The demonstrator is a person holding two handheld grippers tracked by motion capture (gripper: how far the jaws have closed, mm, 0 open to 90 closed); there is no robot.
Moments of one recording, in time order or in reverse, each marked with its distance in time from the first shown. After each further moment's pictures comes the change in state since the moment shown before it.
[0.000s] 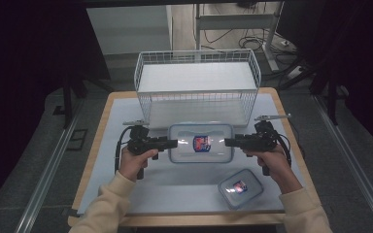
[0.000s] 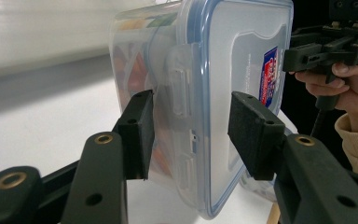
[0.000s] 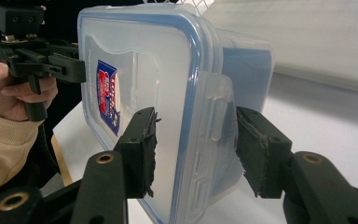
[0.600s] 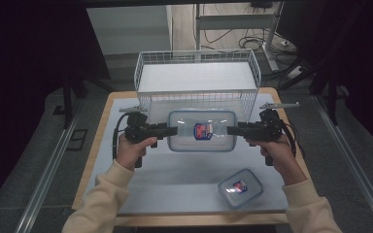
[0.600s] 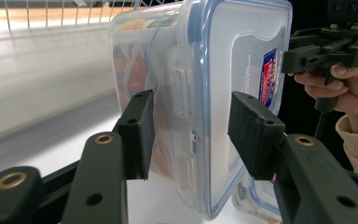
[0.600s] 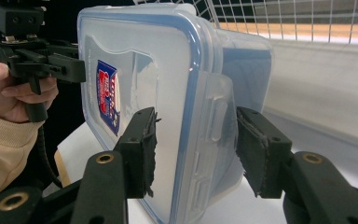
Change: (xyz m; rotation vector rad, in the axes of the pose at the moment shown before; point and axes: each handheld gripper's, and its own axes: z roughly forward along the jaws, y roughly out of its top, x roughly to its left) left arm -0.020 0.041 -0.017 -0.043 0.015 0.071; right arm 0.014 0.032 -0.019 -0.069 -0.004 -0.058
